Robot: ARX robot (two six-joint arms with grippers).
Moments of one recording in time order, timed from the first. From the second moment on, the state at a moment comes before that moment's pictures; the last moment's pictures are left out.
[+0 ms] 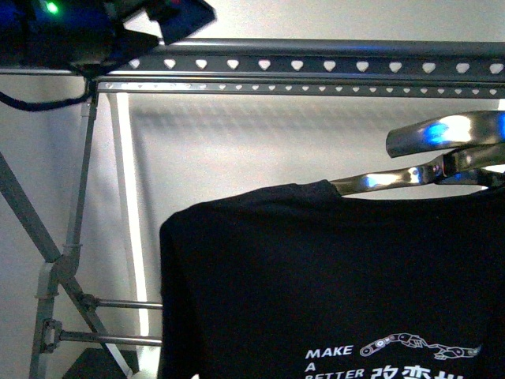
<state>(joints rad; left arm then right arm) -0.10 1.68 1.27 0.67 0.35 -0.26 -0.24 1.61 1.30 -0.41 -0.68 -1.67</state>
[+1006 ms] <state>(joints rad) 0.00 1.00 0.31 0.69 0.00 -0.01 -0.27 1.67 1.66 -0.72 -0.51 -0.57</state>
